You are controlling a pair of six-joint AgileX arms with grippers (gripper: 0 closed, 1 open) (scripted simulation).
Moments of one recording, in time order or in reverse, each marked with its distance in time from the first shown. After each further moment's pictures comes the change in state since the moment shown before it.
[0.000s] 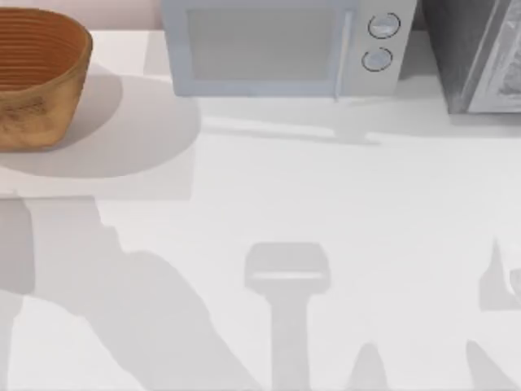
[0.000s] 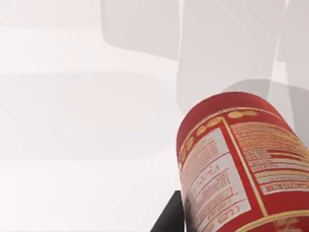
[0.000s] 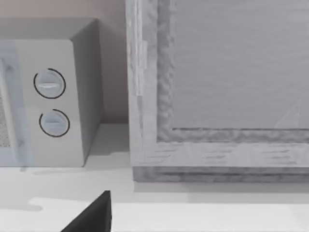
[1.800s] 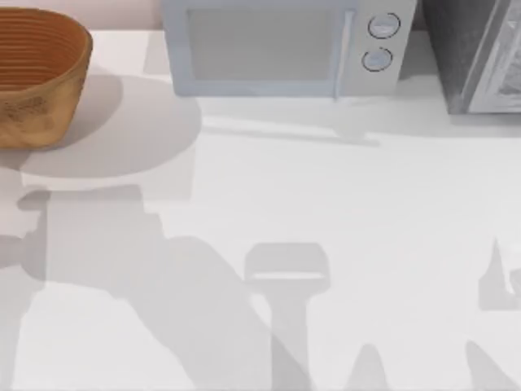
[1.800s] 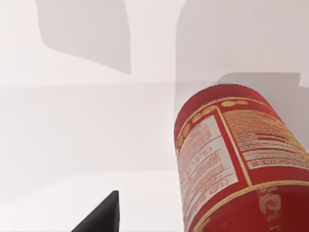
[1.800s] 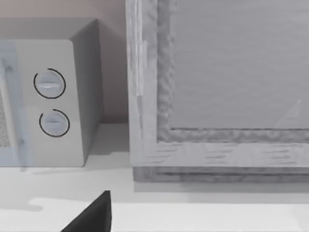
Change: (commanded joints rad) left arm -0.129 0.019 -0.023 -0.009 -0.010 -0.072; right arm 0.000 0.000 0.000 0.000 0.000 0.000
